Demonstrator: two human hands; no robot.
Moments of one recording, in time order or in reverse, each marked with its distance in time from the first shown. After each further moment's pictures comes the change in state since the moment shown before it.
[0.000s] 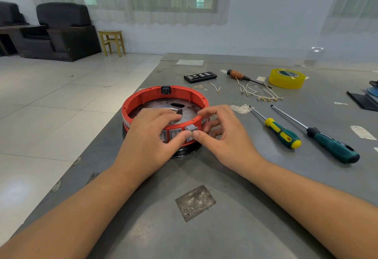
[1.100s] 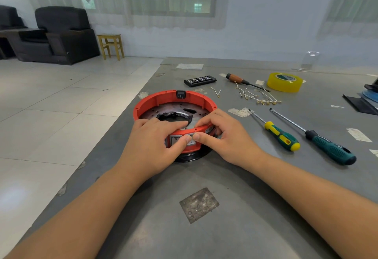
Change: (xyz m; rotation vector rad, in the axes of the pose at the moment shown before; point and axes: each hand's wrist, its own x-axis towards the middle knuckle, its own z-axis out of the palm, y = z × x) left_hand 0.006 -0.011 -0.001 0.058 -0.155 -0.004; right_hand 0.015 0.002 -0.009 -0.188 -0.123 -0.104
